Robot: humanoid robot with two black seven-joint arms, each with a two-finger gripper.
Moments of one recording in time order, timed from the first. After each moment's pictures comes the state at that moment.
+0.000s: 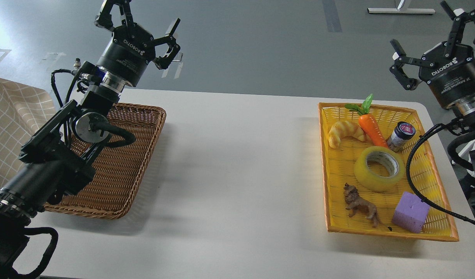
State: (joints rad) left arm -0.66 0.33 -1.04 -1.02 0.21 -0.49 -0.35; right arm 0.49 -0.34 1.48 1.14 -0.35 0.49 -0.07
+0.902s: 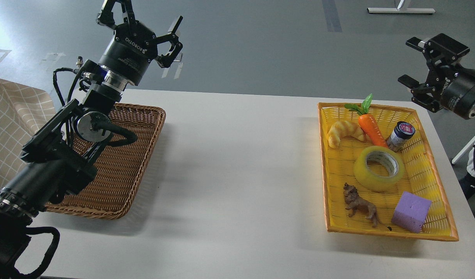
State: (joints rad) left arm -0.67 0.32 -1.04 -1.04 0.21 -0.49 -0.35; right arm 0.60 -0.69 1.15 1.16 -0.92 0.49 -0.07
